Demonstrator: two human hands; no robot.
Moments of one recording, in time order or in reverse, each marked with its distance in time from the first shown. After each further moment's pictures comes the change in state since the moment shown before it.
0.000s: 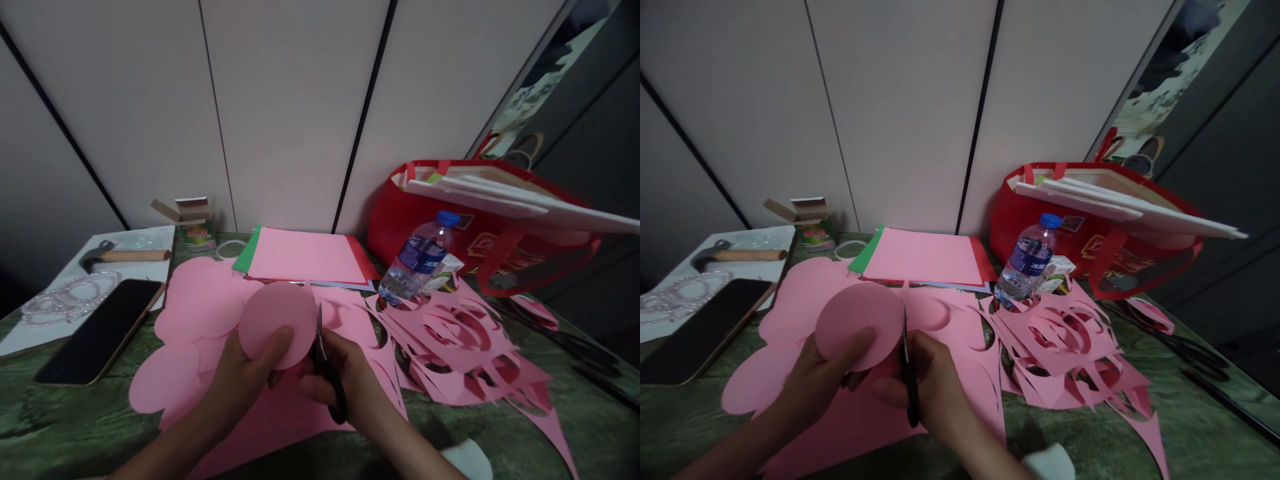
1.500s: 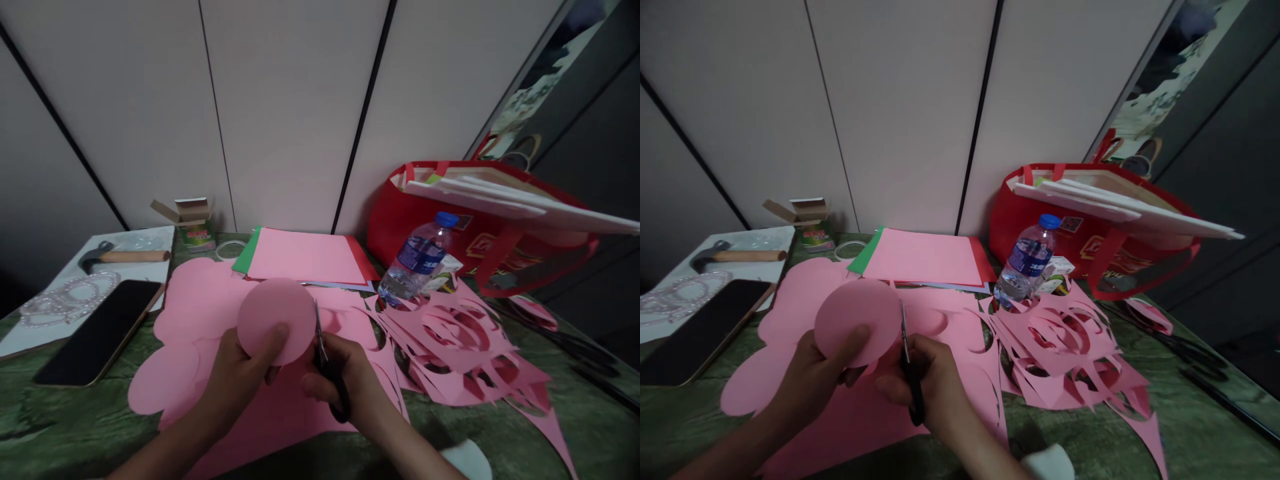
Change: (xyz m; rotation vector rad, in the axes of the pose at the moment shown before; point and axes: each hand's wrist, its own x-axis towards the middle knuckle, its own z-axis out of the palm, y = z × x) left_hand 0.002 0.003 -0.003 0.119 0.055 0.022; right_hand 0.000 -0.001 0.001 0.008 0.023 0.039
